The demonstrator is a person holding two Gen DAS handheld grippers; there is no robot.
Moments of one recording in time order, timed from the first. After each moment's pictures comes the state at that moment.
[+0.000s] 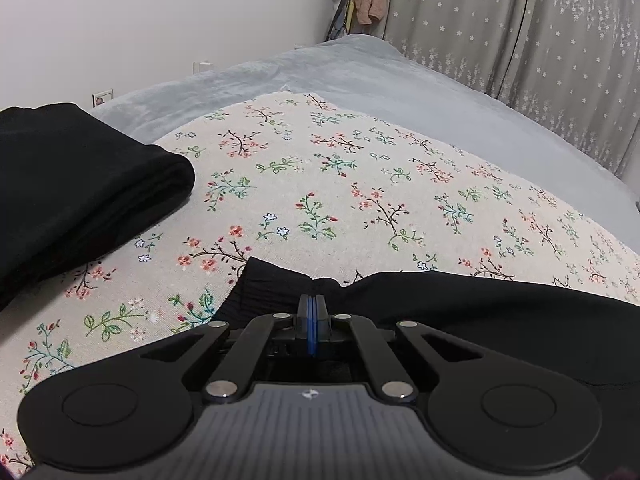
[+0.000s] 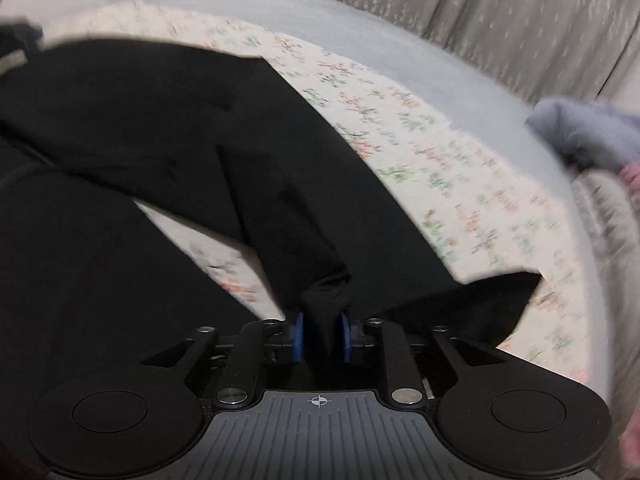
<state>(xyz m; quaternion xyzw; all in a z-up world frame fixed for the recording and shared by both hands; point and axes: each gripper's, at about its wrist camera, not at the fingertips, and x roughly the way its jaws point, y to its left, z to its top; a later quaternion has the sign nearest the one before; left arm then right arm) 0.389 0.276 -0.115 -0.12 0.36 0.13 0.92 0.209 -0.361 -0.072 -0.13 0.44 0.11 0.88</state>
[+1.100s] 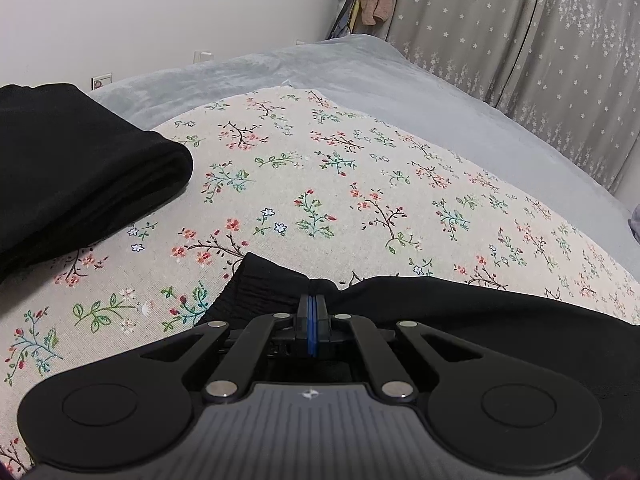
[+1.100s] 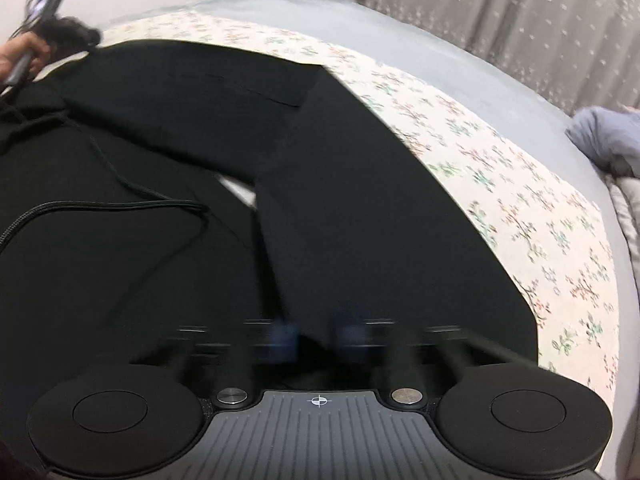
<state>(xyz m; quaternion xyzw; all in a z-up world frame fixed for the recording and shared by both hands) 0.389 0.283 -0.117 -0.15 0.36 0.13 0.91 0.182 -0.372 -0.091 -0.14 0.42 0.16 0.88</state>
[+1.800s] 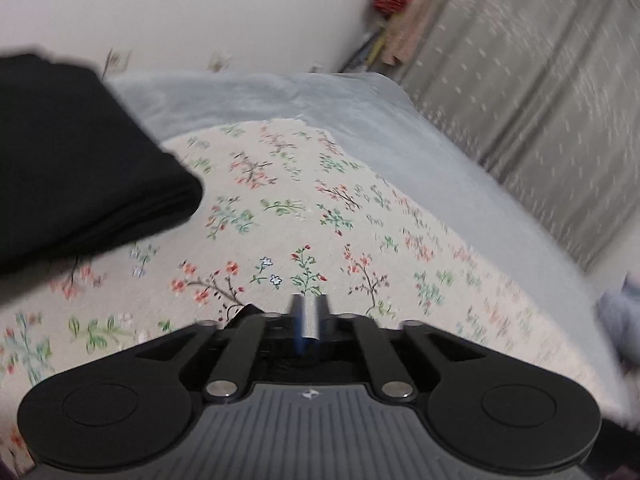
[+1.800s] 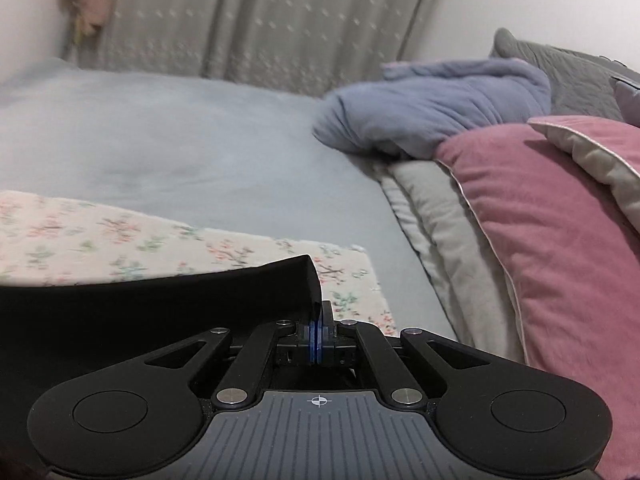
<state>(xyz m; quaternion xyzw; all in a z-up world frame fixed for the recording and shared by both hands) 0.384 0.320 -0.095 -0.28 0.30 0.12 0.90 0.420 -0.518 -0.022 -0.06 0.37 -0.19 0.90</state>
